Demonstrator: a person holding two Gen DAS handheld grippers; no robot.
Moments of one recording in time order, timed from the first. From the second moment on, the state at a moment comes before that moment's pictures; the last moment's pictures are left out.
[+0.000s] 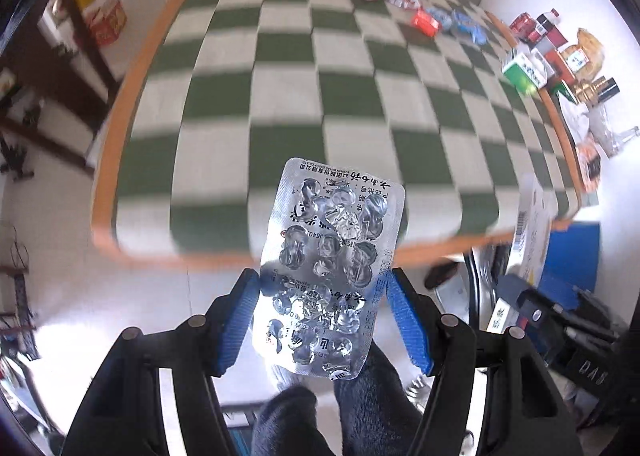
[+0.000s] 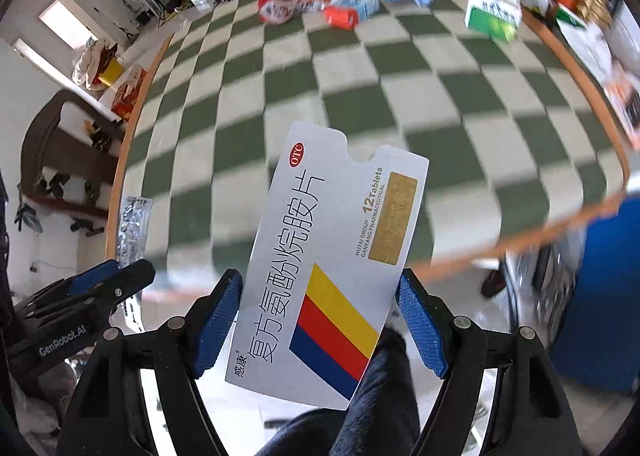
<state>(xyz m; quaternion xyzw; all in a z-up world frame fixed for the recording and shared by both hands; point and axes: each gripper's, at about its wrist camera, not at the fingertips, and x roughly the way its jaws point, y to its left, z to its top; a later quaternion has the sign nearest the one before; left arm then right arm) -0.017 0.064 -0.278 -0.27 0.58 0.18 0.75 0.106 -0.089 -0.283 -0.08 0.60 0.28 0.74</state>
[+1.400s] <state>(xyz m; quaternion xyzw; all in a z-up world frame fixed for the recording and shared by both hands) -0.131 0.062 -0.679 -0.31 0.68 0.27 0.61 -0.023 -0.100 -0.795 -0.15 0.73 0.25 0.61</state>
